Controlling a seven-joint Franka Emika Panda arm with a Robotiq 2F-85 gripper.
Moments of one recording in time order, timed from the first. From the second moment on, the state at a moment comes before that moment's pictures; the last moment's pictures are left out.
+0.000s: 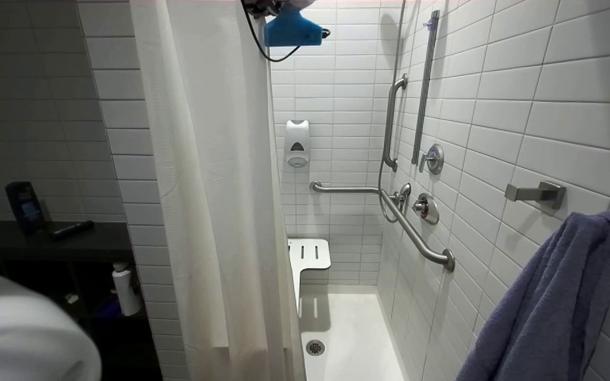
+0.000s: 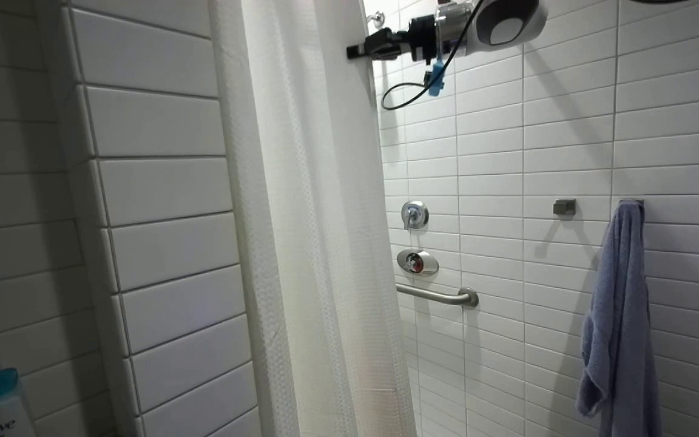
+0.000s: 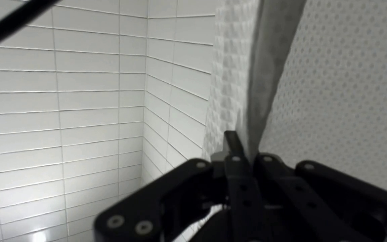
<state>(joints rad) -0.02 -0.07 -0.02 -1.75 1.59 2.21 -1.76</state>
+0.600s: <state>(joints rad) -0.07 -0.02 -0.07 -1.69 1.68 2.25 -1.76</state>
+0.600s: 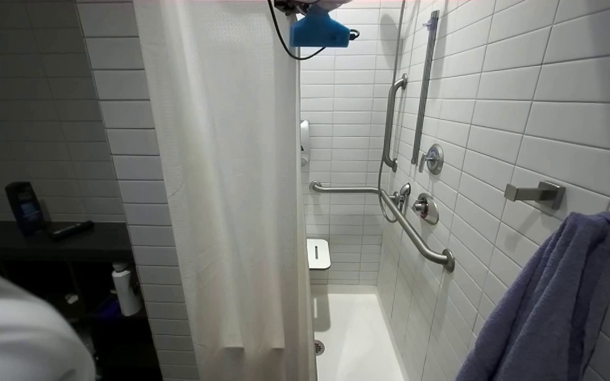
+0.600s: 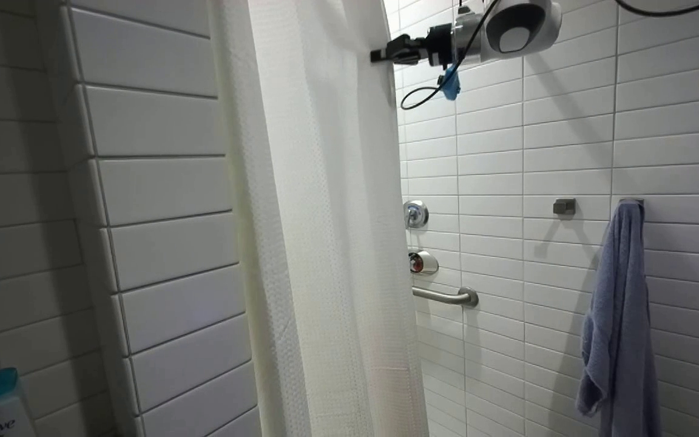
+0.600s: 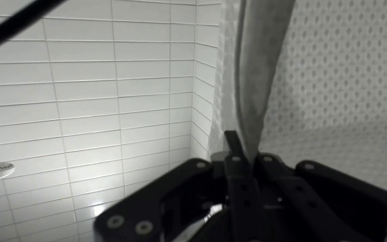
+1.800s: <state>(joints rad) -0.07 0.01 -0.08 -1.63 1.83 2.46 -1.78</state>
